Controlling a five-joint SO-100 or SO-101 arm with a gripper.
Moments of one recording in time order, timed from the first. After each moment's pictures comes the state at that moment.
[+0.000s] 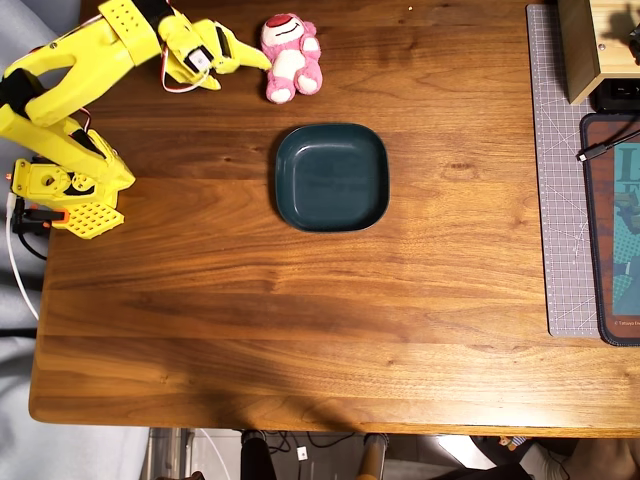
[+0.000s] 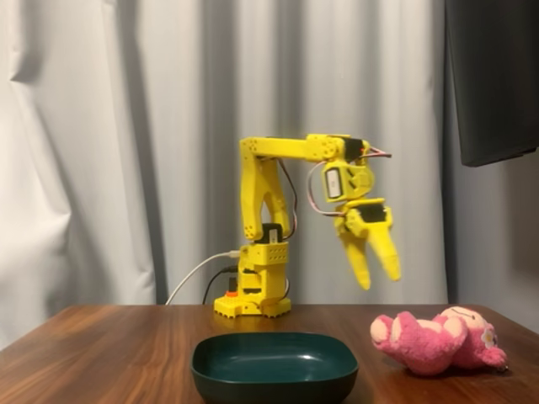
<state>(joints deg) 42.0 102.8 113.8 66.8 15.5</state>
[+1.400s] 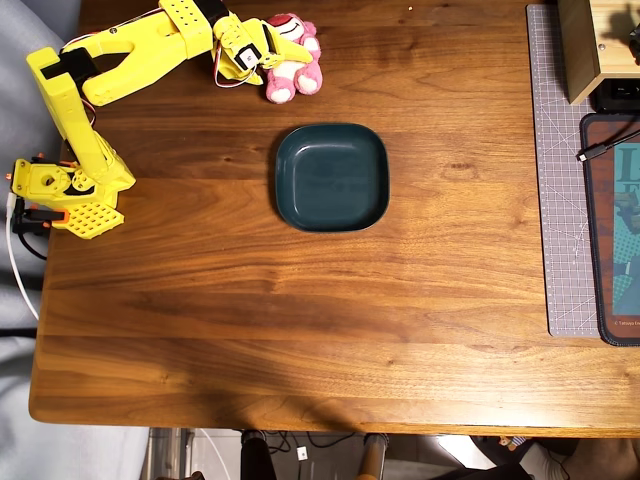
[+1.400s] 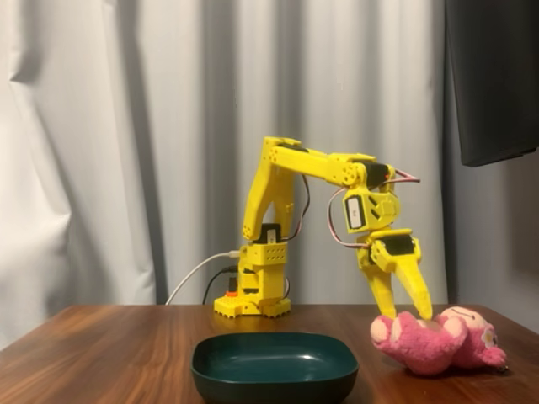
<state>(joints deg) 35.7 76.9 93.6 58.4 12.7</state>
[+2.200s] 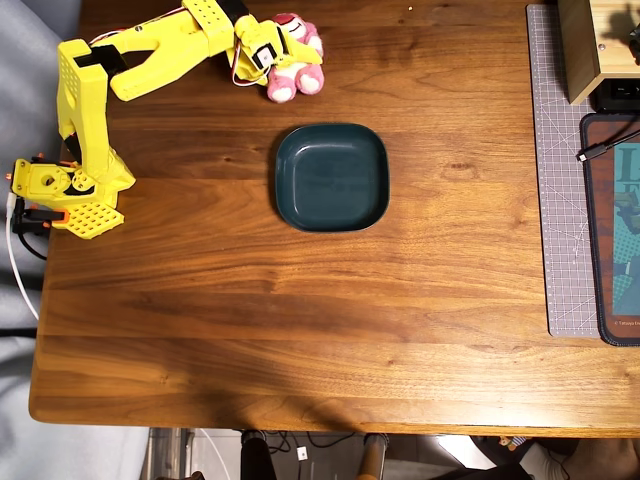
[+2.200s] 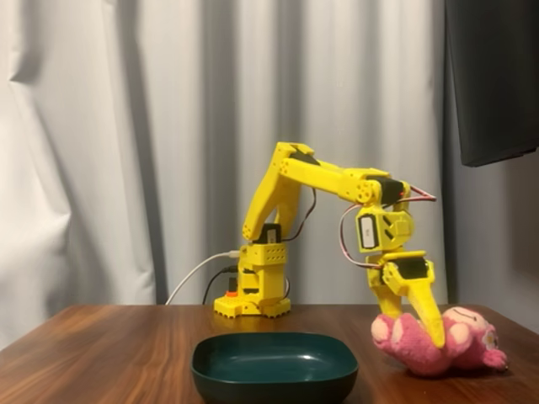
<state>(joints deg) 34.4 64.2 83.1 60.3 12.7</state>
